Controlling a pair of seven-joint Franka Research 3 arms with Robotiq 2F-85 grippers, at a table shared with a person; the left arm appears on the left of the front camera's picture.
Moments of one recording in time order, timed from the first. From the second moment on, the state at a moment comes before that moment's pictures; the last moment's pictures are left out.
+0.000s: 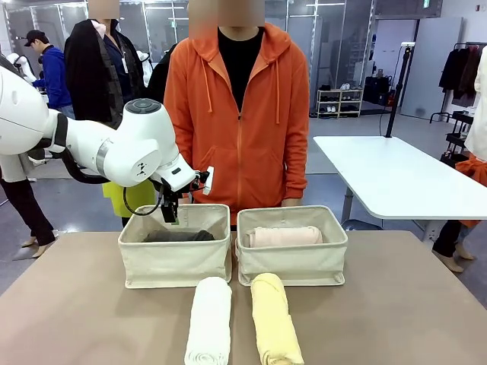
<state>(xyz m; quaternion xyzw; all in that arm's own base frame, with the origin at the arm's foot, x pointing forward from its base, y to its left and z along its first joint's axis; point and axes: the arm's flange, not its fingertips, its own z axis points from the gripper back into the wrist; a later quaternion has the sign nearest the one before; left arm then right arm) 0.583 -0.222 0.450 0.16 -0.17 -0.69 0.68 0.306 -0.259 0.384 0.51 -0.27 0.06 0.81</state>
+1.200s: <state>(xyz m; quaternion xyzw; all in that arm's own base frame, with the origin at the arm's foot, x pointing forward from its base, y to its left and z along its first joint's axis) 0.583 -0.225 0.448 0.14 -0.18 -0.69 0.69 0.306 -0.259 0.384 0.51 -0.27 0.06 0.81</state>
